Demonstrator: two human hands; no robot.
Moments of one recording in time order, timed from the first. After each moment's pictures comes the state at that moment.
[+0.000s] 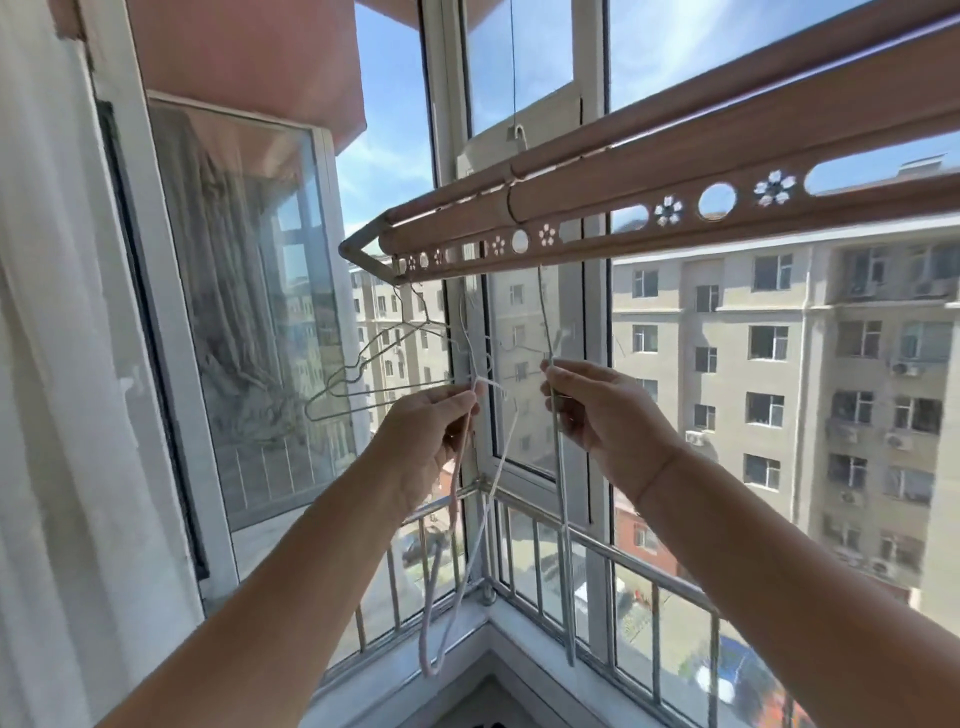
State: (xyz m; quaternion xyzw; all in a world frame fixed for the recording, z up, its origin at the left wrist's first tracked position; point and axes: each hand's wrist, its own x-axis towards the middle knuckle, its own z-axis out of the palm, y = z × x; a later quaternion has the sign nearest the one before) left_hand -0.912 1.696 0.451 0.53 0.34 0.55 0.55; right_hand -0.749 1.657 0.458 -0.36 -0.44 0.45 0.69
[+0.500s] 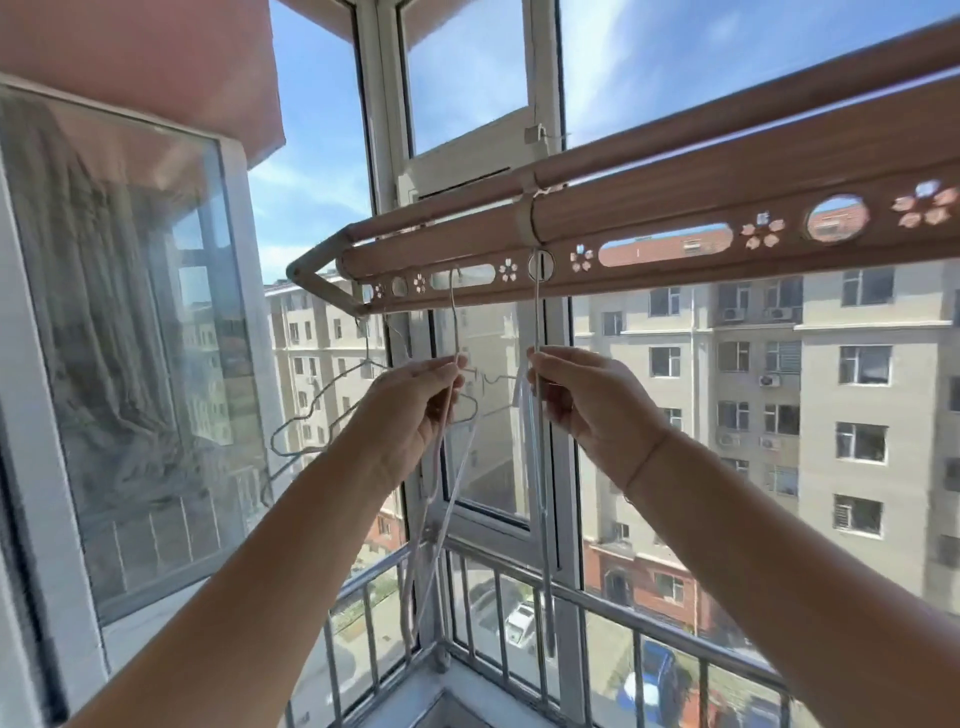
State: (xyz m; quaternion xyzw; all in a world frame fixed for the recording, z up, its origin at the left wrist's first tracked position) left_hand -0.925 1.831 0.498 0.58 0.23 0.52 0.59; right_hand -0.769 1.762 0.498 -0.40 -0.44 0.36 0.72
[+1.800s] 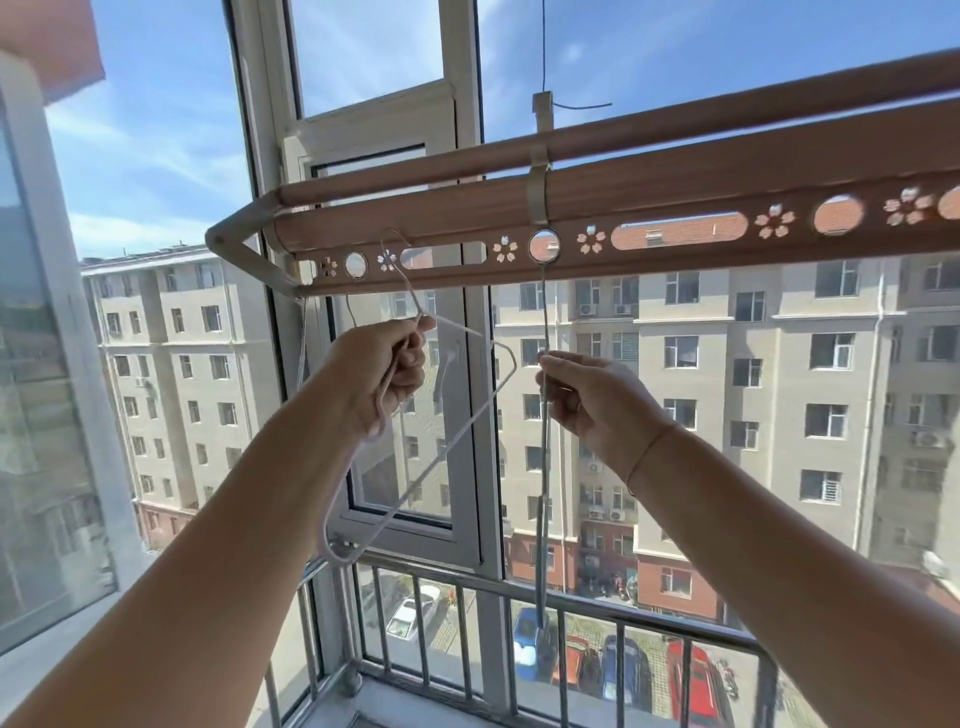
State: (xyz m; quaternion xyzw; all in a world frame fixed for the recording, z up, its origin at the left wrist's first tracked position) left_hand -0.911 1.924 0.523 0.57 0.12 0.40 0.70; right_hand -0.753 1.800 0.484 -0.45 -0.34 0.28 0.77
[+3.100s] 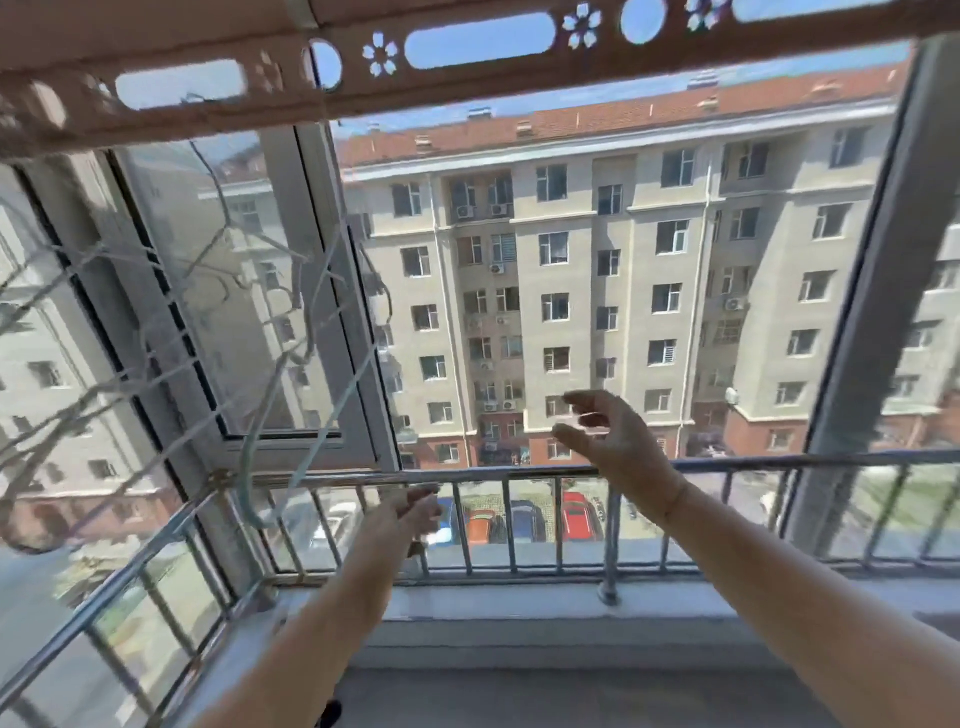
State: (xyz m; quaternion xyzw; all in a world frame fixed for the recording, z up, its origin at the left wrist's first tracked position) left_hand -0.877 1.854 0.253 0.72 0.24 0.21 0.62; right_hand -0.701 1.668 0.299 -0.72 -0.39 -0.01 0.57
